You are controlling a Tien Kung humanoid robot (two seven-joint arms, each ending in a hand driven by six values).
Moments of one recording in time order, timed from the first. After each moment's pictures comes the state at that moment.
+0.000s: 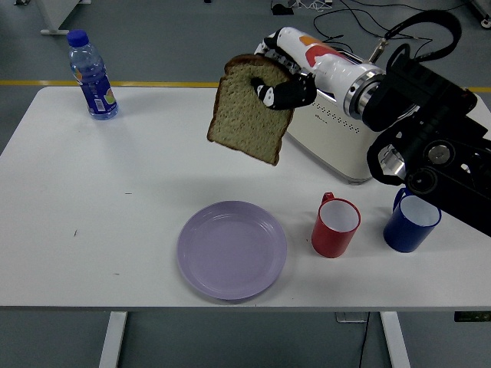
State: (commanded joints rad) left arm -0.14 0.08 -0.78 -0.18 1.20 0.06 0.27; right arm 1.12 -0.36 0.54 1.65 -1.21 -0.11 -0.65
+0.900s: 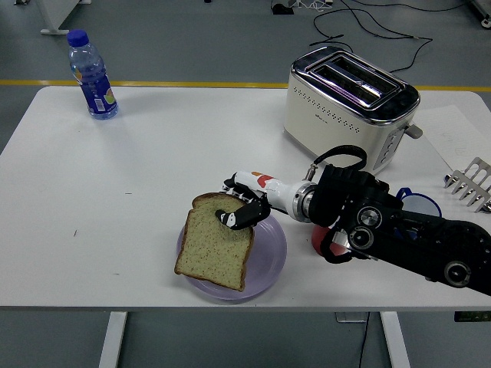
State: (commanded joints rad) left arm -0.14 0.07 -0.79 -0.18 1.22 0.06 0.27; right arm 0.97 -0.22 0.39 1.51 -1.00 -0.13 -0.62
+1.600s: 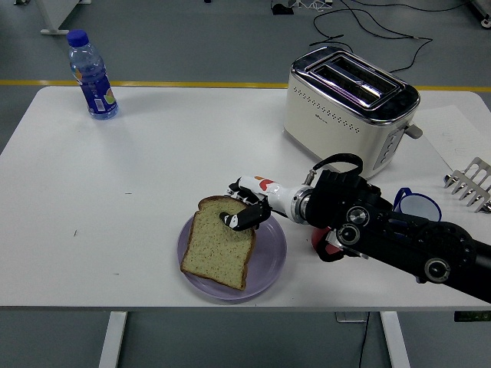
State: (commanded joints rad) left arm -0.14 0.07 -0.79 -0.18 1.23 0.06 0.27; right arm 0.95 -0.18 0.39 1.42 -1.01 -0.09 -0.59
